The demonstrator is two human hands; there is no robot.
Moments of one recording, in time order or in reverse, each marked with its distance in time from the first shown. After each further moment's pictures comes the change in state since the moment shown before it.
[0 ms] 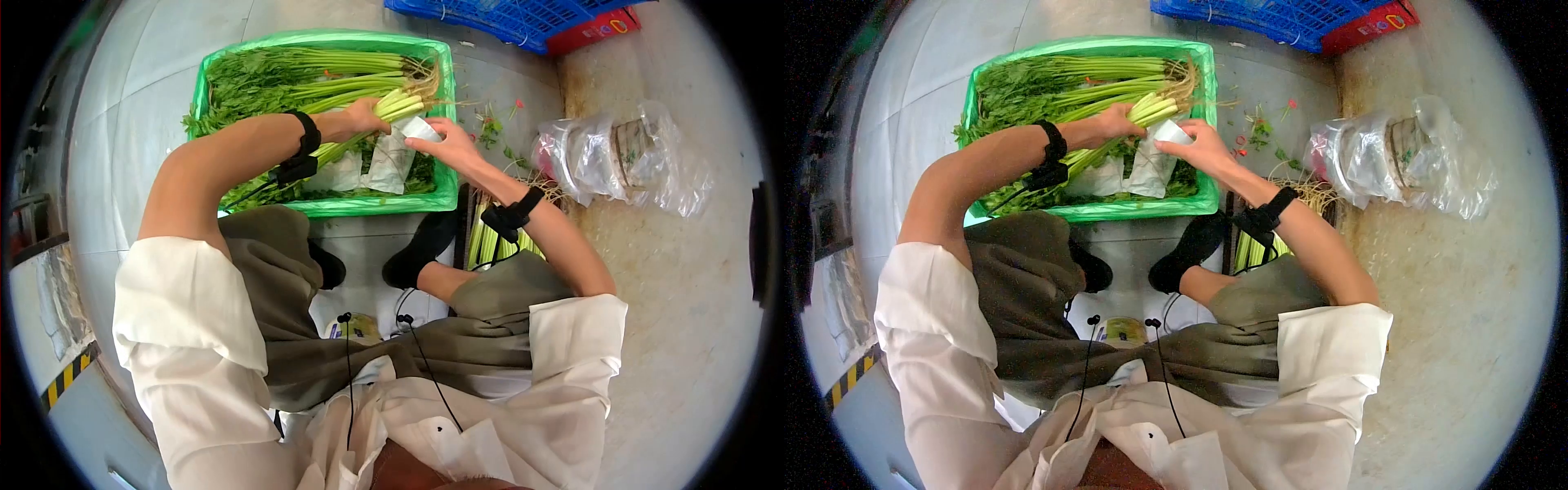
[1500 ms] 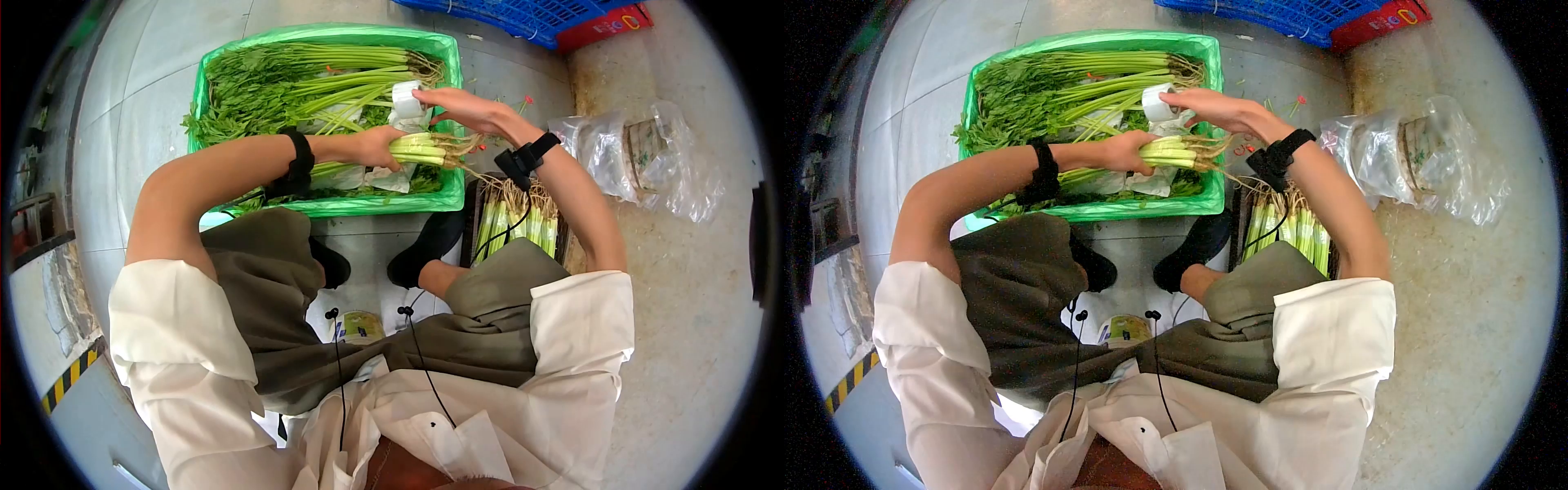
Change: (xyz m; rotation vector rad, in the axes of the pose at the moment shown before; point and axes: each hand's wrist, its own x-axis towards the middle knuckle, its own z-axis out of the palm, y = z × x) left_hand -0.033 0.004 0.029 0.431 -0.261 0.221; right_hand 0.058 -0.036 -0.045 -0.034 -0.414 -0.005
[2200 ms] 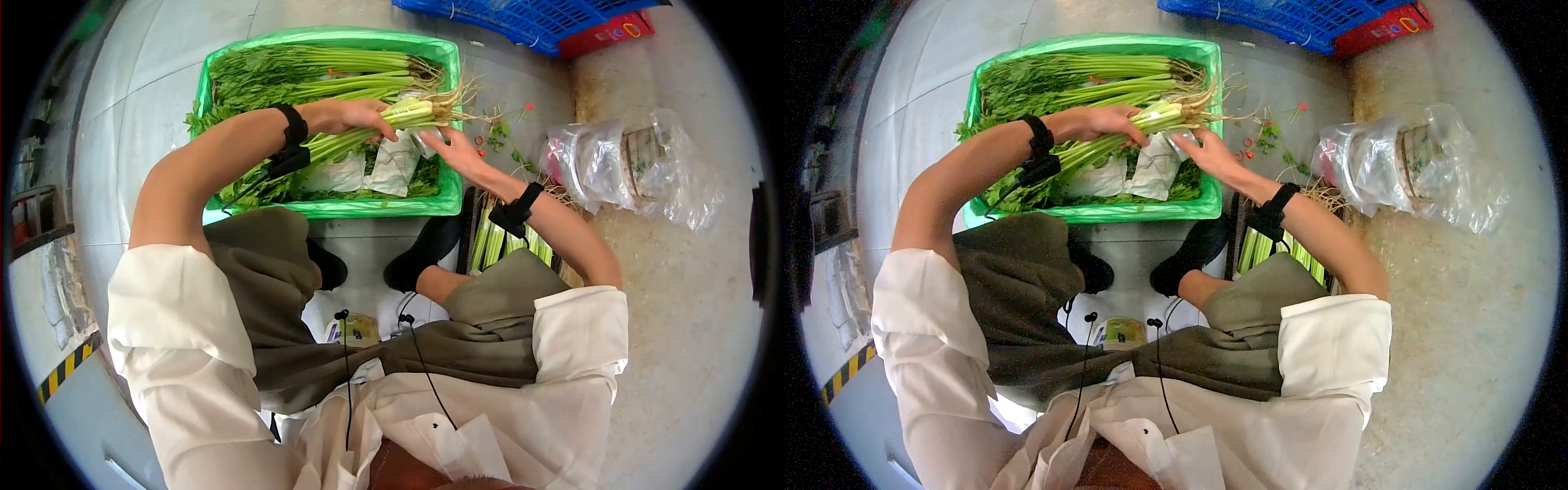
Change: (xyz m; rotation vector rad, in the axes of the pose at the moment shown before) left_hand 0.013 -0.014 -0.054 -0.534 -0.198 -0.233; right_hand -0.009 0.082 0.045 -0.113 0.424 -0.269
